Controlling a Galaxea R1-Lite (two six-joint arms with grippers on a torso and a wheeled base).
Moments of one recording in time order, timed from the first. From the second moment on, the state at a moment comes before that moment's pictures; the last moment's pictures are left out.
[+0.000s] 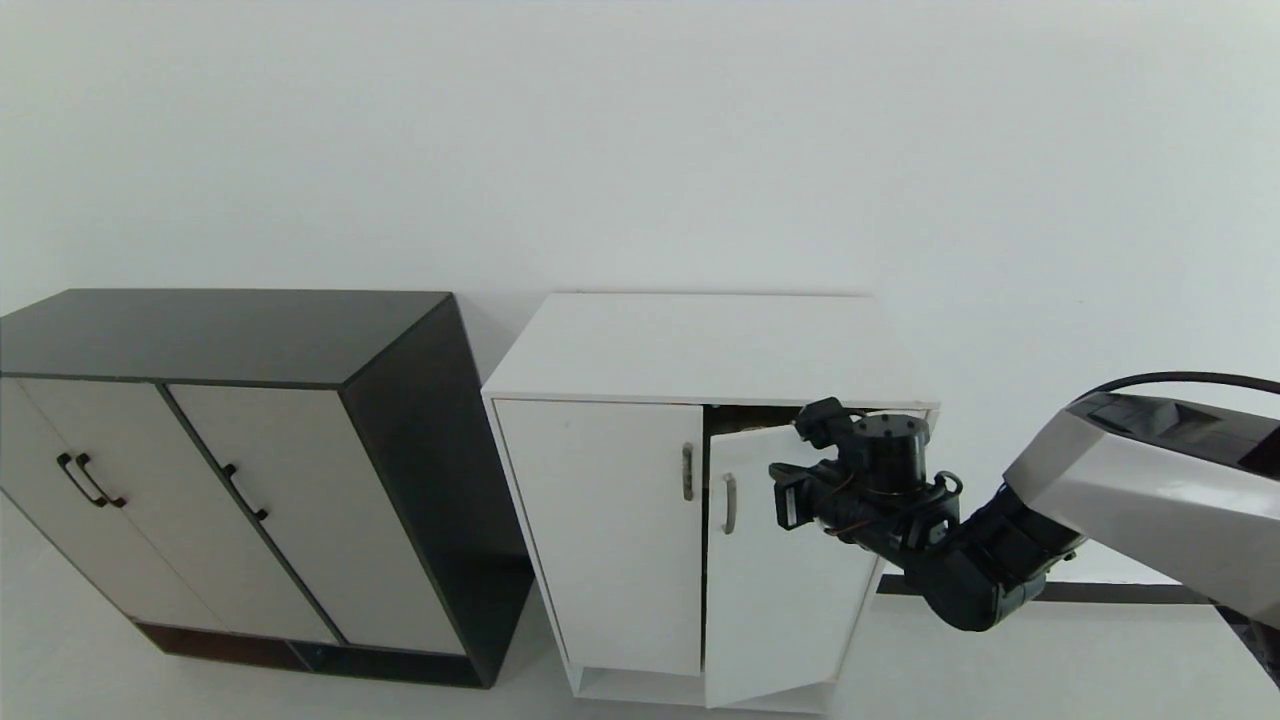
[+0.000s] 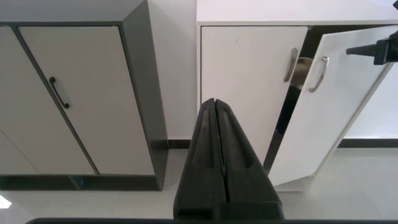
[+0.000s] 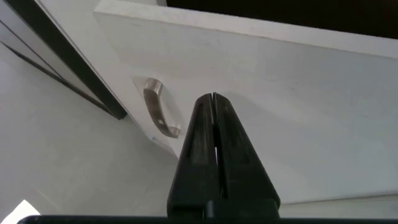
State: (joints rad) left arm 0.00 0.00 0.00 0.00 -0.02 0.01; right arm 0.50 2.29 -1.01 -1.00 -0.01 0.04
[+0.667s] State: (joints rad) left arm 0.00 0.00 0.00 0.00 -0.02 0.01; right arm 0.47 2.34 -1.17 -0.92 -0.01 0.04
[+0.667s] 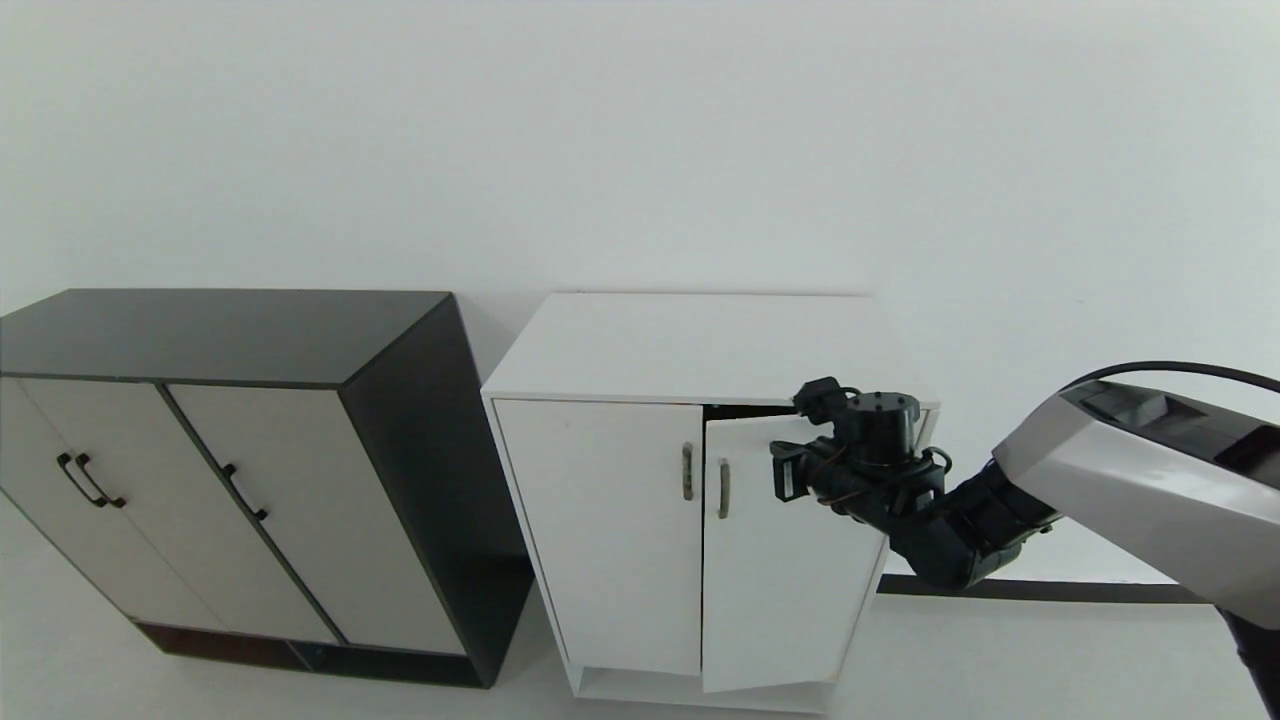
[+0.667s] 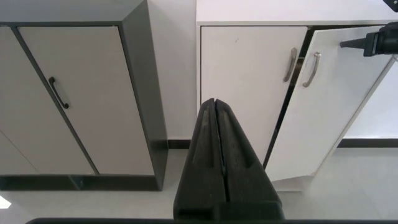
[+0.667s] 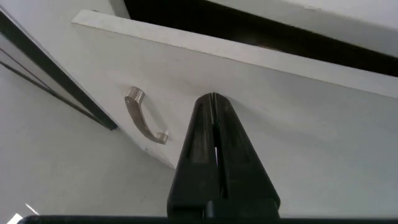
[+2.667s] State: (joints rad) left arm 0.00 0.00 0.00 0.00 -0.02 0.01; right arm 0.44 2.34 -1.21 -0.84 -0.02 0.04
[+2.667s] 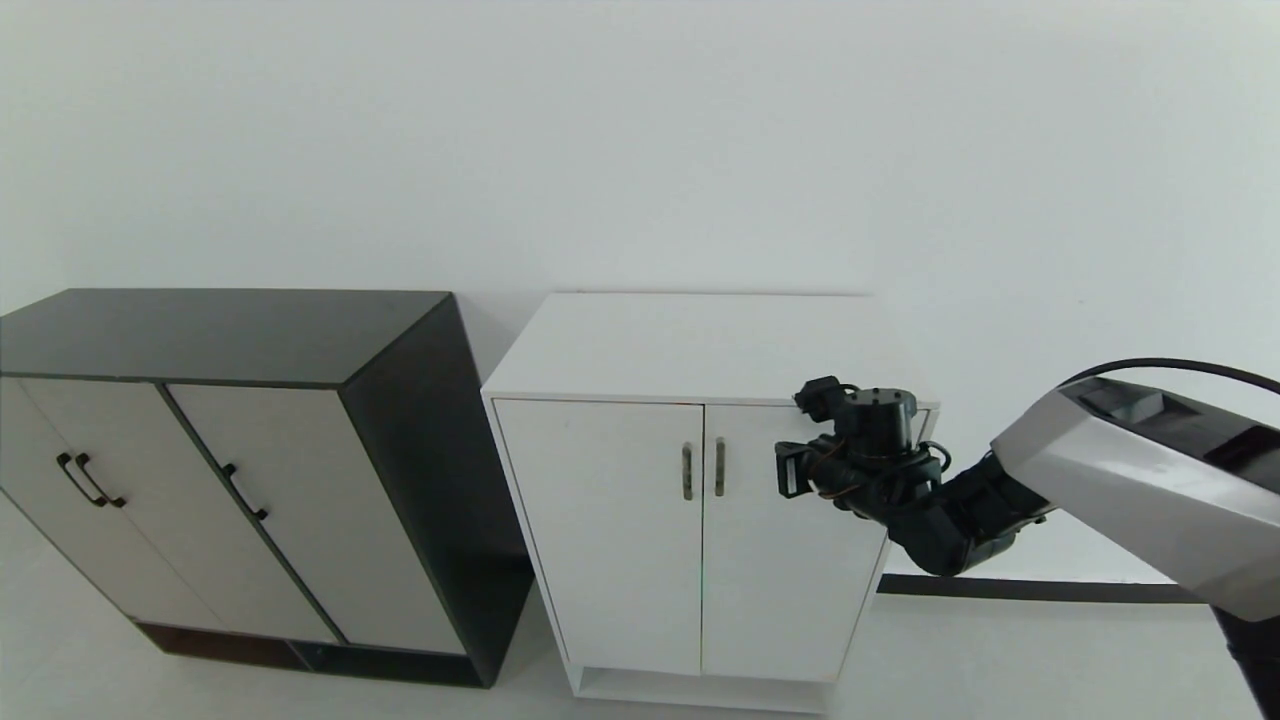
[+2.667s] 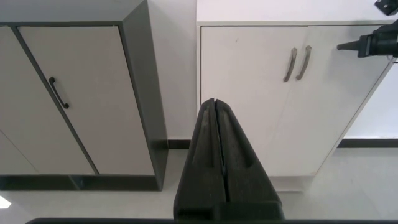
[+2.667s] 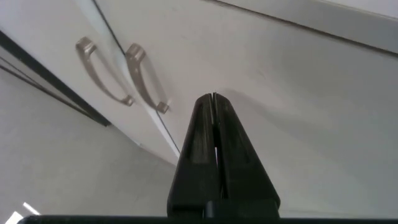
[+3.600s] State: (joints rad) left arm 0.00 0.00 0.00 0.00 -0.02 0.01; right arm 0.44 1.29 -0.19 -0.75 -0.22 0.04
